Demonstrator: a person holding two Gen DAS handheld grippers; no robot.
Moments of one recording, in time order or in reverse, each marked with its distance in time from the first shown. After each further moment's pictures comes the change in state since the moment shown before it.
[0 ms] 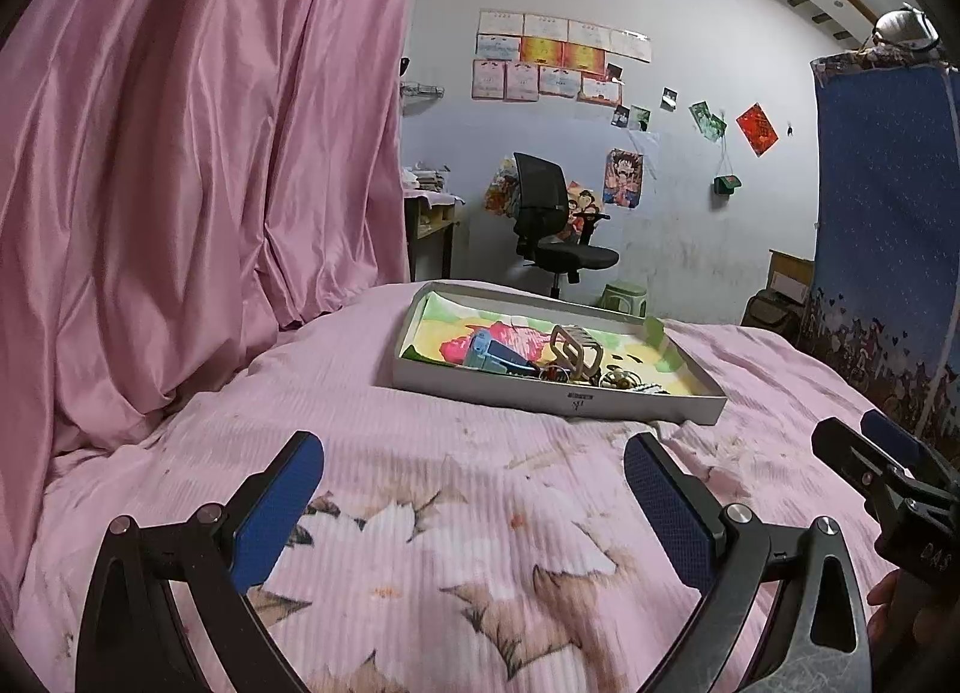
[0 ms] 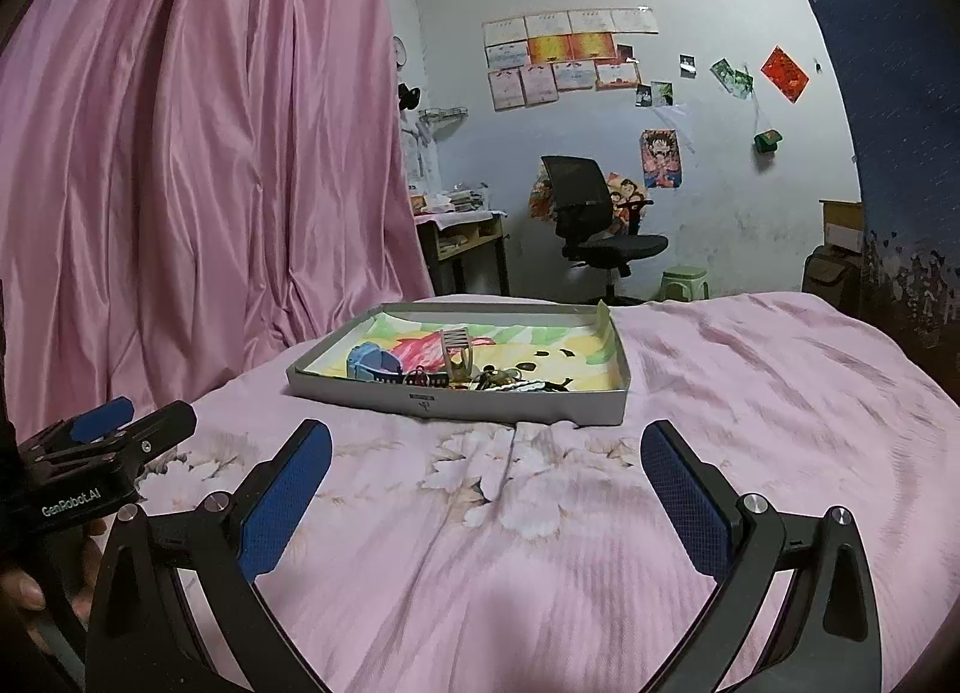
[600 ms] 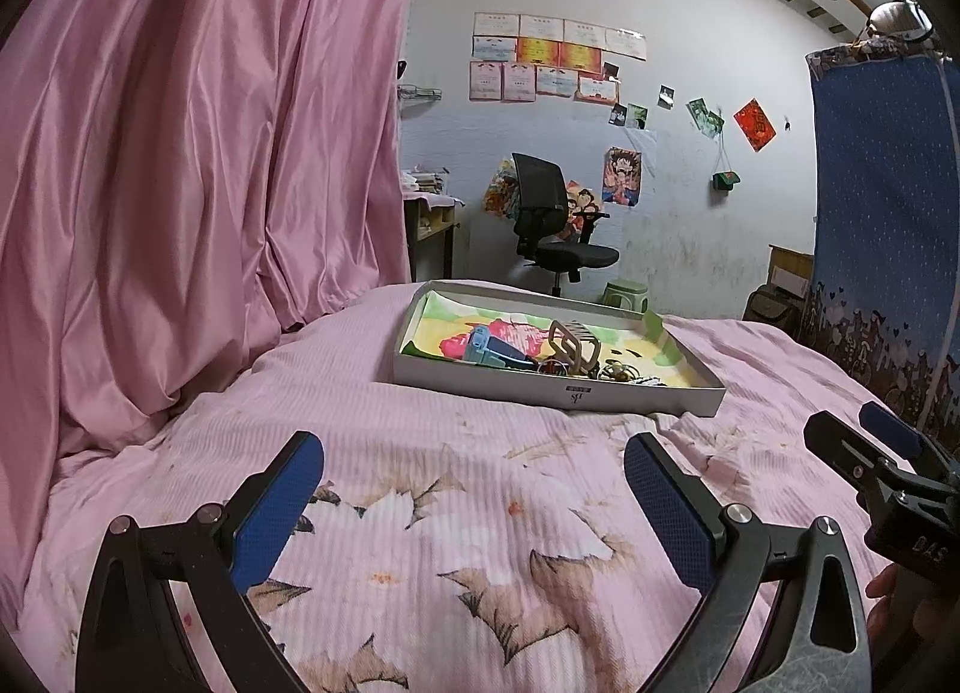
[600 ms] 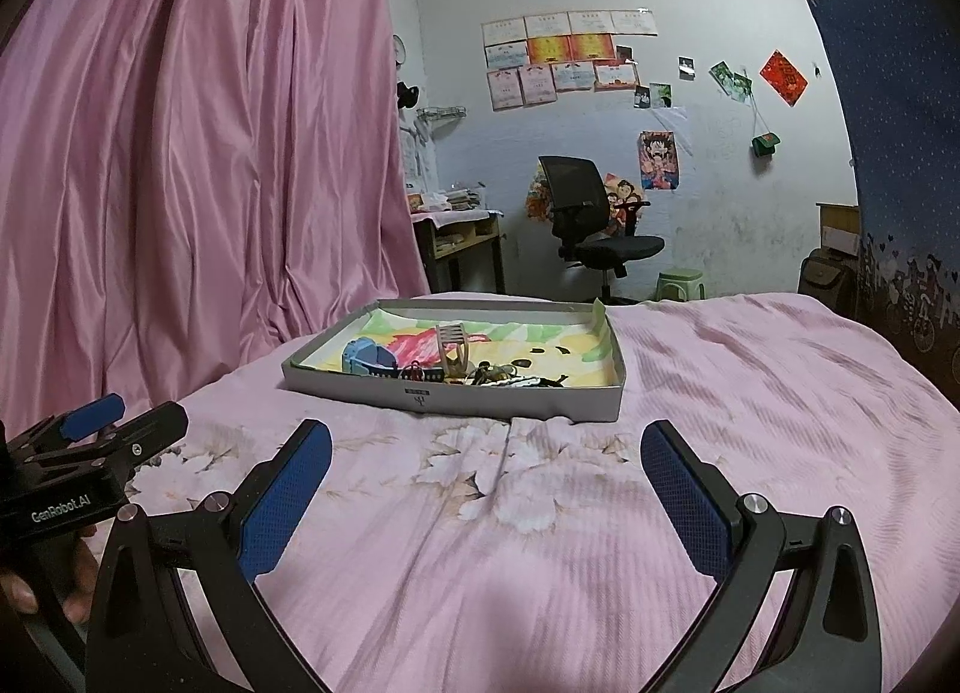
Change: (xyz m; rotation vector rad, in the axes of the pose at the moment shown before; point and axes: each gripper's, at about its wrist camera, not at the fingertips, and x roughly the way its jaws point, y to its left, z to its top) left arm -0.004 -0.005 -0.003 0.012 -0.004 0.006; right arm -0.002 0.002 -0.001 -0.006 0.002 -0.007
